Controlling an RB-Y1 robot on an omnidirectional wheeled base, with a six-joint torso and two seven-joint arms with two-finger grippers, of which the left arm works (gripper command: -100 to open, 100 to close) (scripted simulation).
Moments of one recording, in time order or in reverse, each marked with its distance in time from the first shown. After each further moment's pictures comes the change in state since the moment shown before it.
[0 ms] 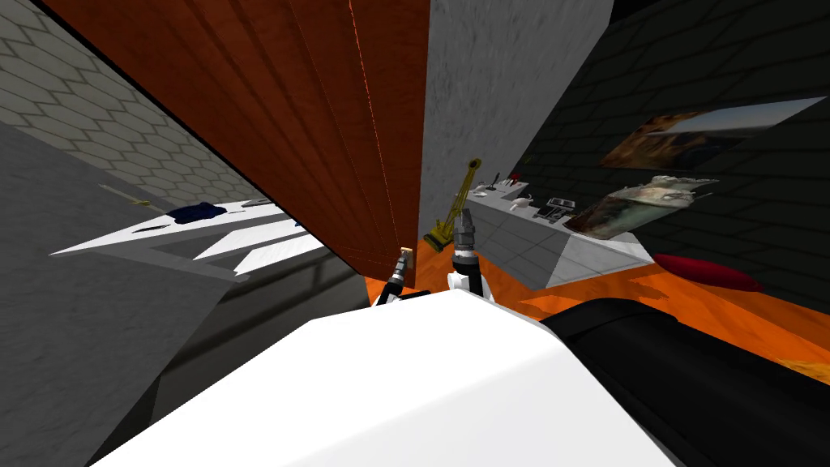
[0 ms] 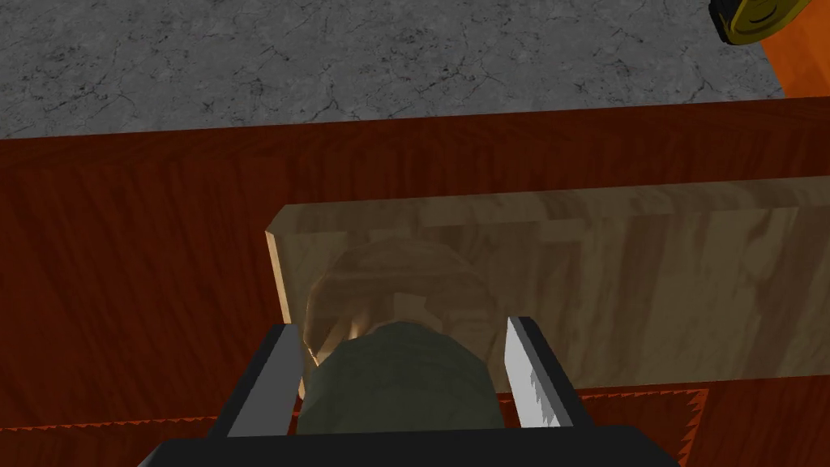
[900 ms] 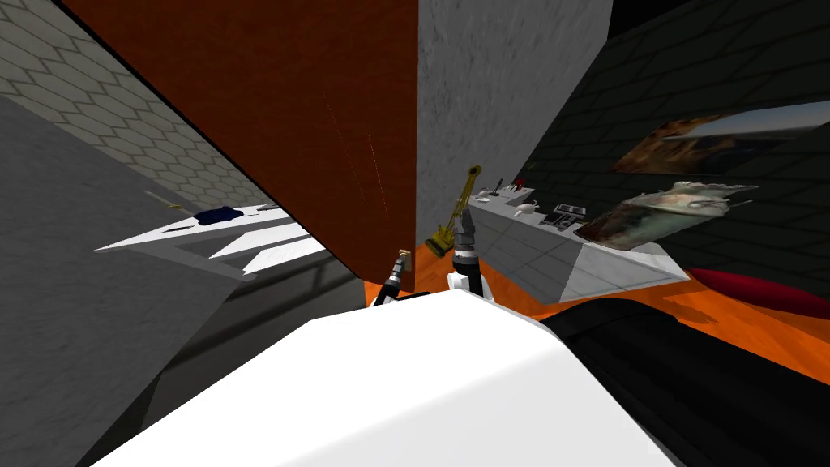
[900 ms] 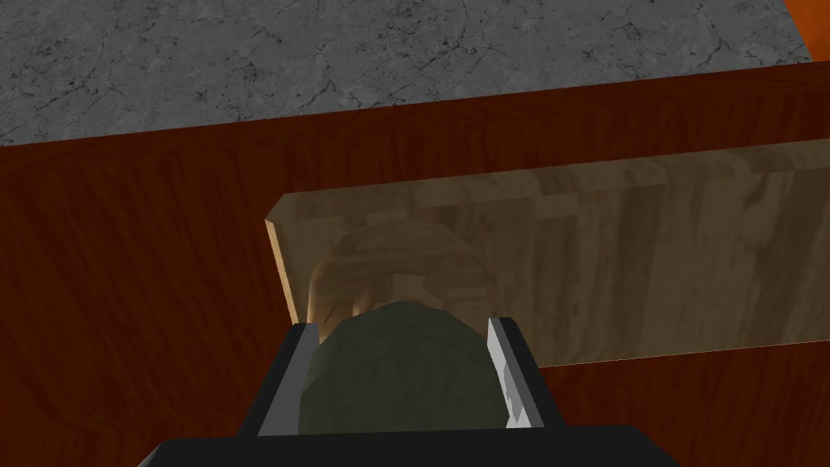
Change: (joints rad) arm 0.013 0.037 0.019 -0.001 0.006 0.018 -0.005
